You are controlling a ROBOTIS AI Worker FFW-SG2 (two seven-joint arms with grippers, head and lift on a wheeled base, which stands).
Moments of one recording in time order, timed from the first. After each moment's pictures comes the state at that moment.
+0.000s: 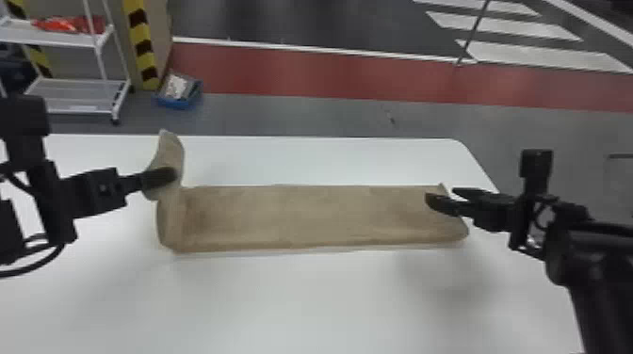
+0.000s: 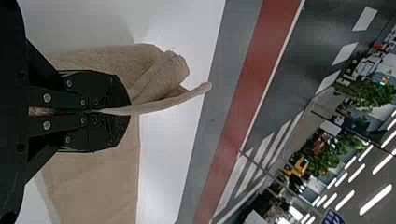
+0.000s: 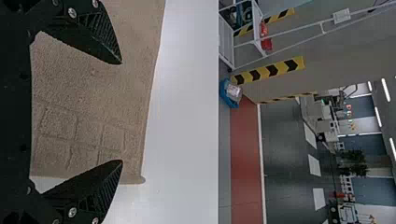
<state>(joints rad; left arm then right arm) -0.16 0.20 0.17 -1.93 0.79 1.22 -0.10 -0.19 -0.34 -0.32 -1.45 -0.05 0.64 0.81</state>
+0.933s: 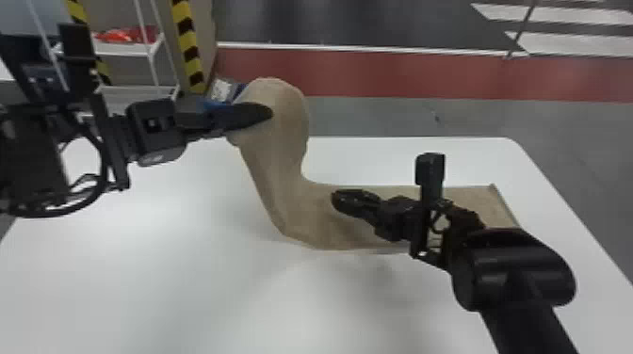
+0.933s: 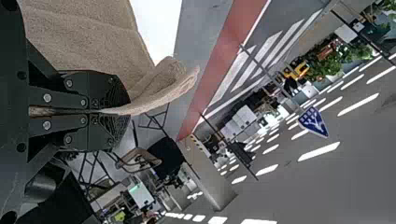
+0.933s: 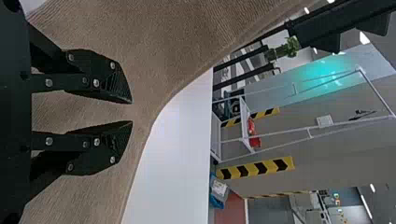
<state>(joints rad) -0.32 0.18 0.28 -1.90 1.37 1.44 0.03 -0.19 -0.11 0.07 -1.45 -0.14 0.50 0.68</state>
